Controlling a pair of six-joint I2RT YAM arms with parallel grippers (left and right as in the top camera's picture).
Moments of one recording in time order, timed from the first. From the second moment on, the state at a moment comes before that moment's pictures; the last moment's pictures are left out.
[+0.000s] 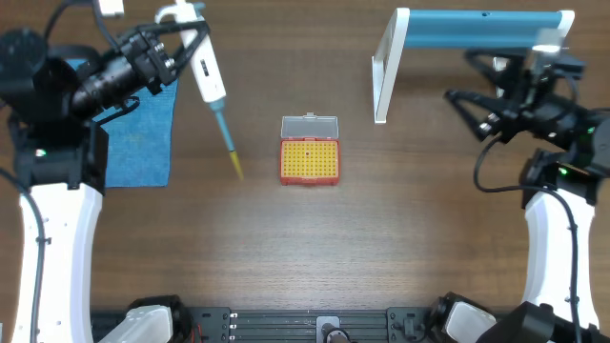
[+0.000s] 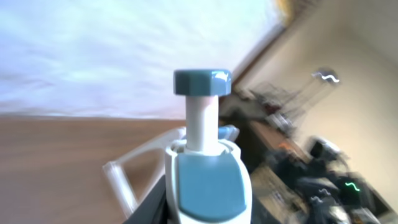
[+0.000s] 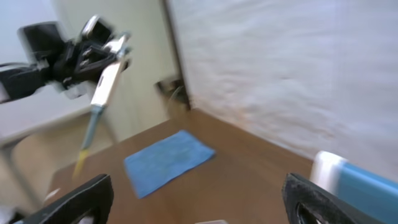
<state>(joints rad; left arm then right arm) 0.12 1.26 1.27 -0.10 0.98 -0.69 -0.47 1.31 0.90 0.89 -1.44 0.72</state>
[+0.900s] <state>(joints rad) 0.18 1.54 1.98 -1.39 0.29 -0.14 -0.02 1.31 0.91 -0.02 -0.20 0.04</state>
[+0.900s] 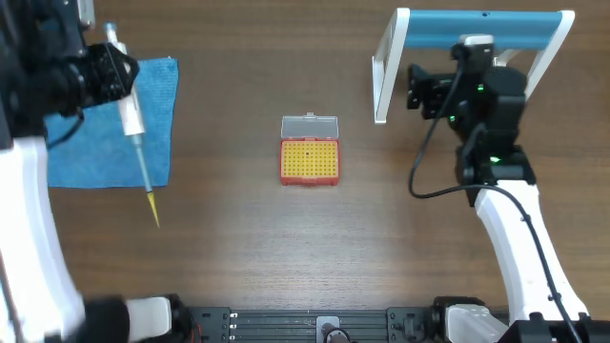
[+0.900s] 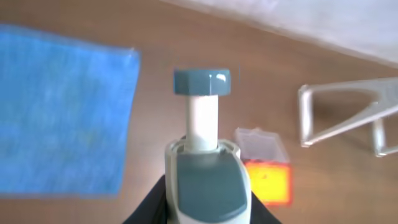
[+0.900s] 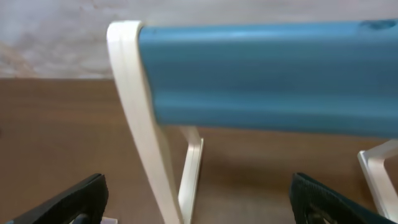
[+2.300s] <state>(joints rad) 0.33 2.47 2.34 -1.22 0.00 0.26 0.08 1.31 0.91 -0.26 -0.14 0.03</state>
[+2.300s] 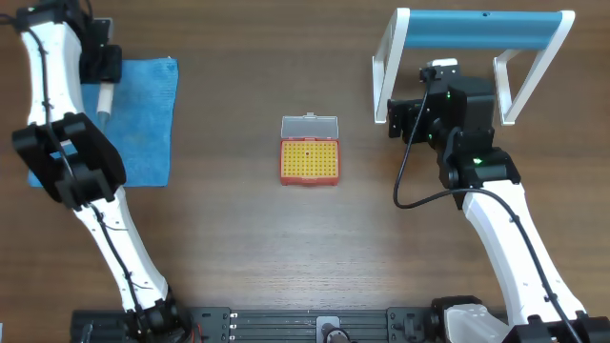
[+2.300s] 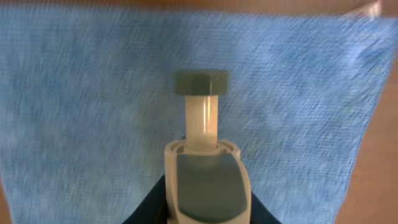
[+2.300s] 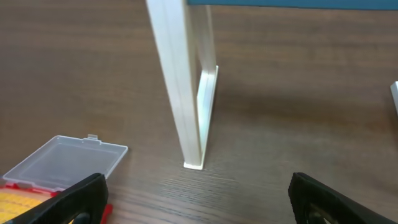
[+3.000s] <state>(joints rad) 0.29 2.54 2.34 -1.16 0.11 0.29 0.11 1.31 0.91 -0.25 -0.14 0.03</state>
